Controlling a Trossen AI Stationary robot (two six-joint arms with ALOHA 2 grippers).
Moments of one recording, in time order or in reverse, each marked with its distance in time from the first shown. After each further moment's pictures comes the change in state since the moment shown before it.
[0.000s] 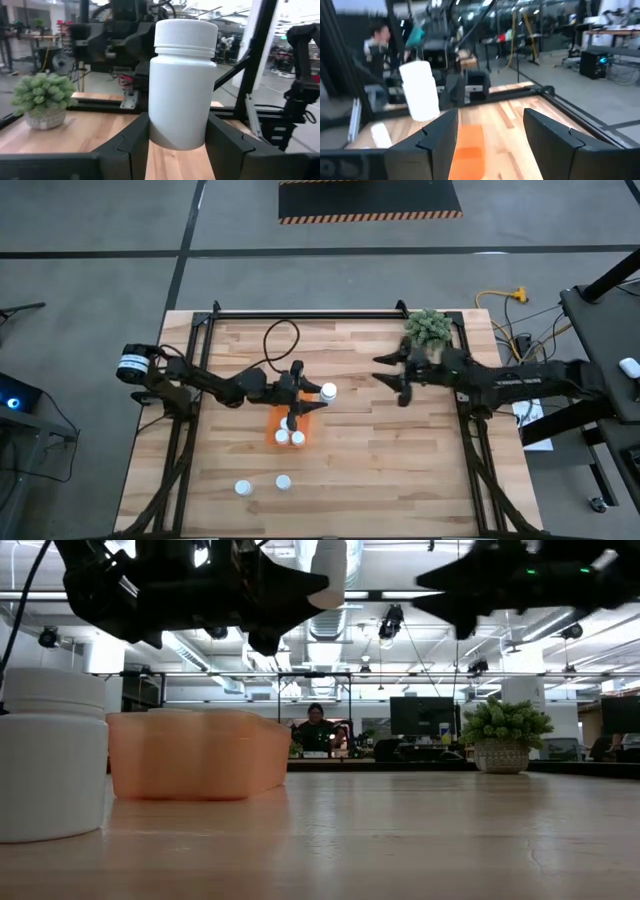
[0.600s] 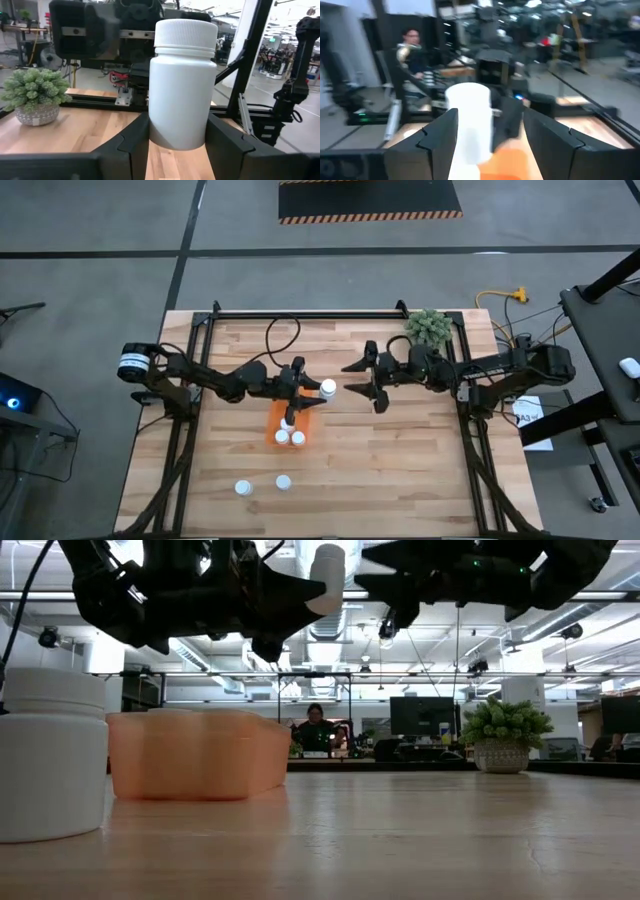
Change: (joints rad) left arm 0.062 0.000 -0.004 -0.003 0.111 -0.040; right arm 0.042 0.382 0.209 0.232 -0.200 0.000
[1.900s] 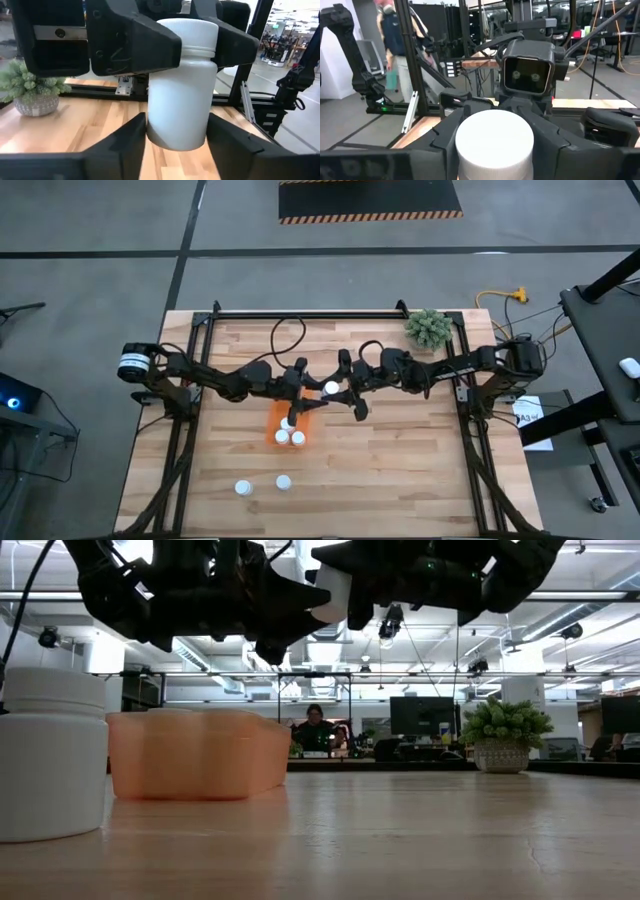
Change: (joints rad) left arm -0.001 0.001 0.033 -0.106 0.009 0.024; right arm 0.028 0.257 0.209 0.011 -0.086 -0.014
